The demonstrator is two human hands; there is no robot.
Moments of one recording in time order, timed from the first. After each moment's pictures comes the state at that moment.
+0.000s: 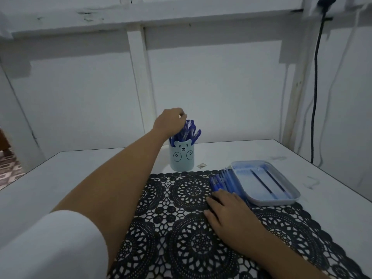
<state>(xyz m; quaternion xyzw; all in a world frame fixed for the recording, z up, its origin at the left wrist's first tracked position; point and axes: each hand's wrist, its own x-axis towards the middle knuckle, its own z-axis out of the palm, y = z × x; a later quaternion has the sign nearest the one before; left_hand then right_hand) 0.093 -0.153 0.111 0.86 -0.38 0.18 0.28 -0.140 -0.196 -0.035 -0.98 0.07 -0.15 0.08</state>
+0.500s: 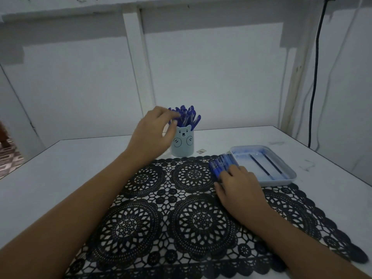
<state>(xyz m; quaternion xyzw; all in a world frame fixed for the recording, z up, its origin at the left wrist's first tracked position) 0.019 -0.061 0.073 0.74 -0.50 0.32 0.30 -0.148 -0.194 -0.020 -0.95 0.18 -0.27 -0.03</state>
